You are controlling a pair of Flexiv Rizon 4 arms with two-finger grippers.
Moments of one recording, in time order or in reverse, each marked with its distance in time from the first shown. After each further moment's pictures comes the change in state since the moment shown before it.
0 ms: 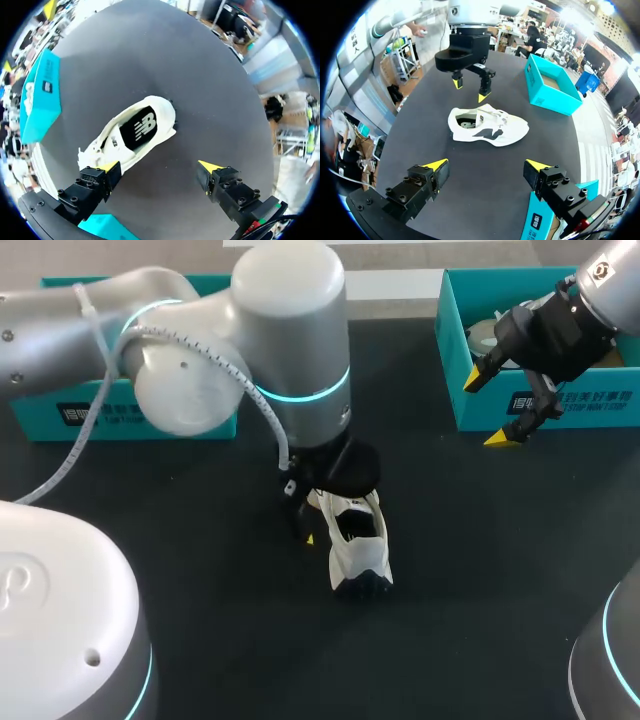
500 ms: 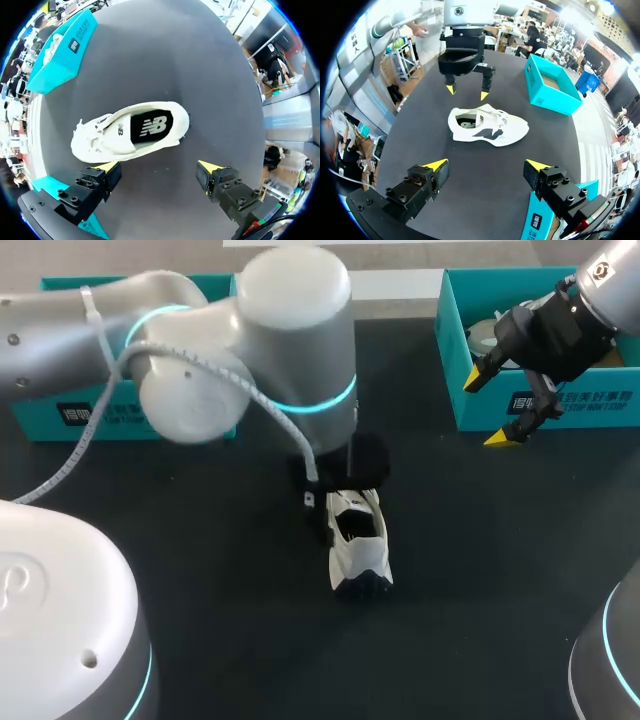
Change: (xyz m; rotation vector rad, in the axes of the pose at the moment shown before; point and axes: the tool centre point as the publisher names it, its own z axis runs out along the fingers) left arm 0.005 -0.016 0.003 0.008 -0.036 -0.369; right arm 0.000 0.000 0.000 0.000 0.000 0.000
